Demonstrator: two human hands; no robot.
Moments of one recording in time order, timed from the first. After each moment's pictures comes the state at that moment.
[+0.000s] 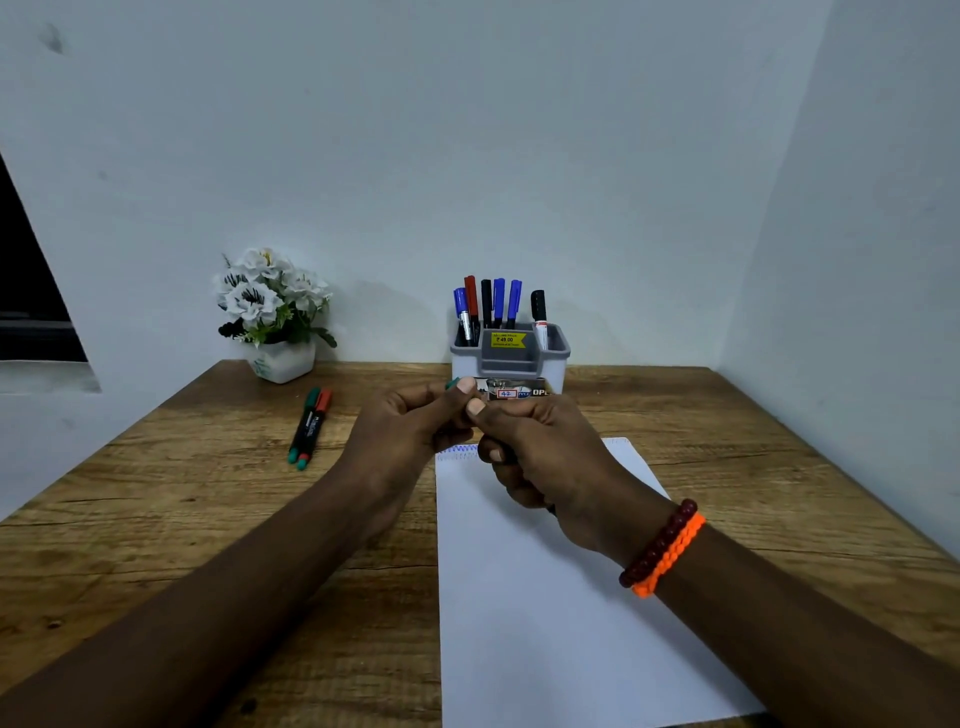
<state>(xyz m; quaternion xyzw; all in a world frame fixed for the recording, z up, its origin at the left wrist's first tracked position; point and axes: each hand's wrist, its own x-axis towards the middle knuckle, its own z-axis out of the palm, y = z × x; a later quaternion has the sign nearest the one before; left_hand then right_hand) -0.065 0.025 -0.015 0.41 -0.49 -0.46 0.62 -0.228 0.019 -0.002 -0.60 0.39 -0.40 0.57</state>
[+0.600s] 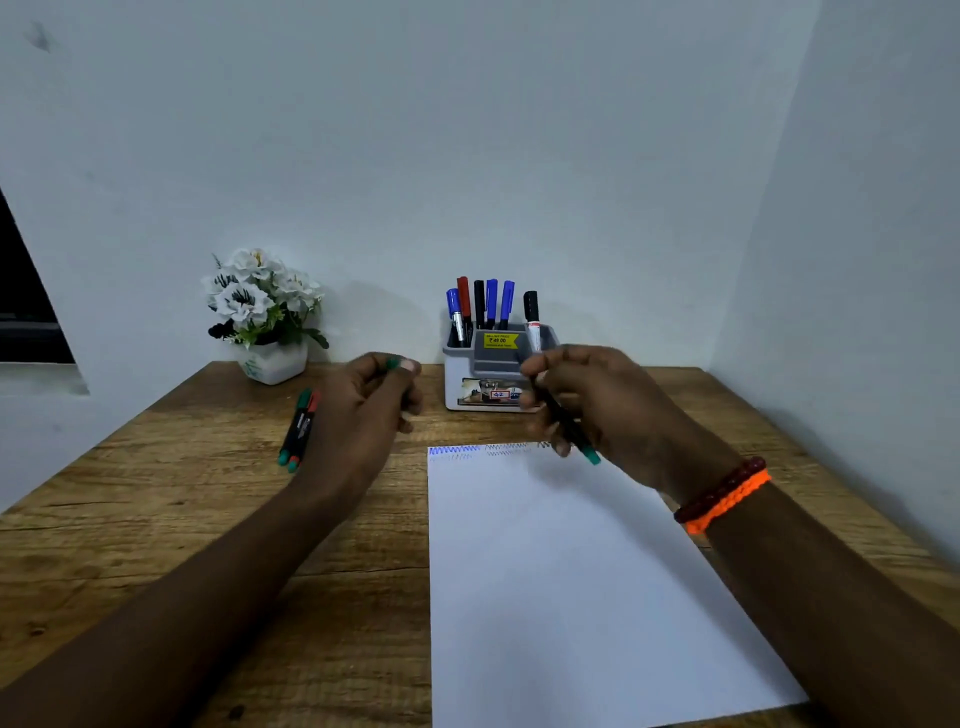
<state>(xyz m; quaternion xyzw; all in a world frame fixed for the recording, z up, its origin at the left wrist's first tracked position) -0.044 0.018 -0.009 0.49 -0.52 -0.26 0.65 -0.275 -0.019 0.027 -0.61 0.40 -0.43 0.54</state>
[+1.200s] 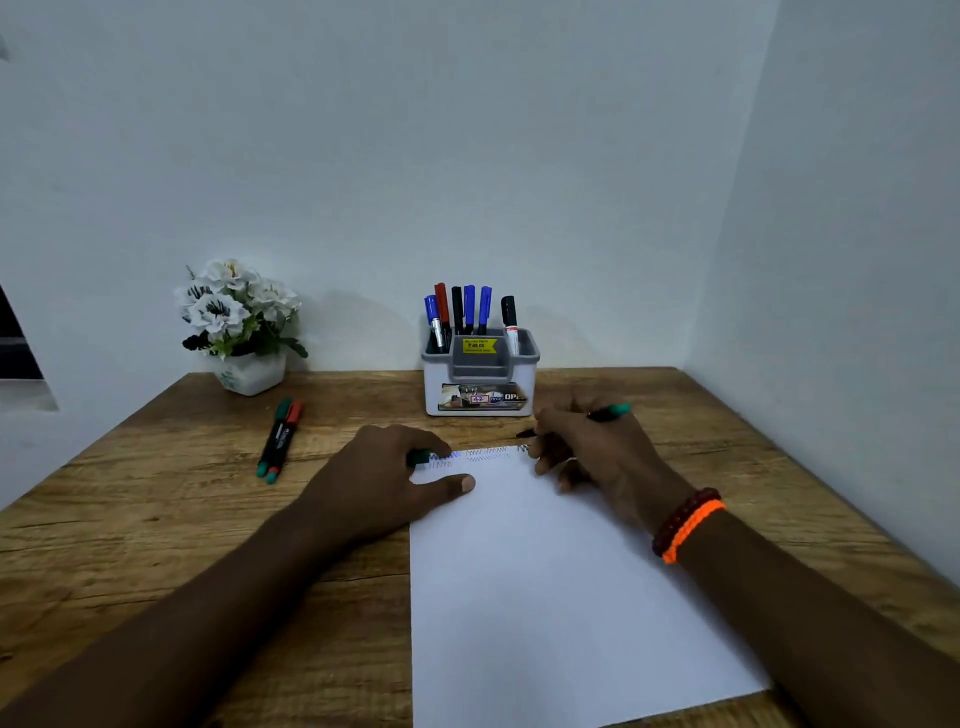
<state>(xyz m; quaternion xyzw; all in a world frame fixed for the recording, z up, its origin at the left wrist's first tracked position) -0.045 0.009 -0.037 0.60 -0.75 -0.08 0.26 -0.289 -0.028 -0.020 -0.55 0.49 -0.47 0.48</state>
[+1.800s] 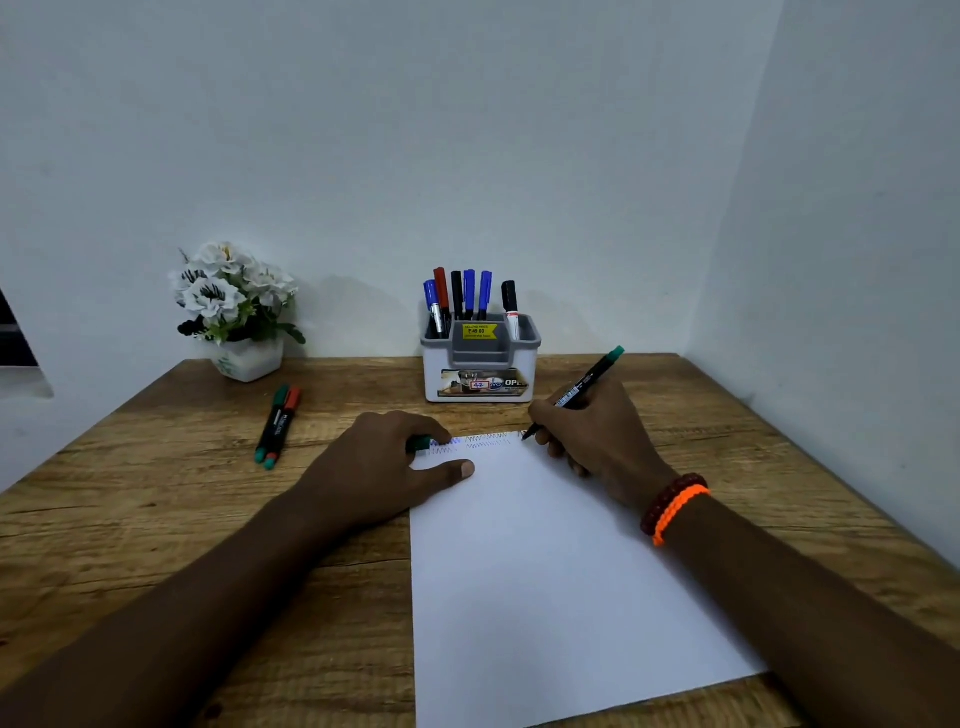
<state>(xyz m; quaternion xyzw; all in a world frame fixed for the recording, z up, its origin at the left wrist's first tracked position) -0.044 0.003 -0.041 0.60 -0.76 -0.06 0.25 -0.288 -0.038 -0.030 -0.62 0.54 -0.47 0.33</state>
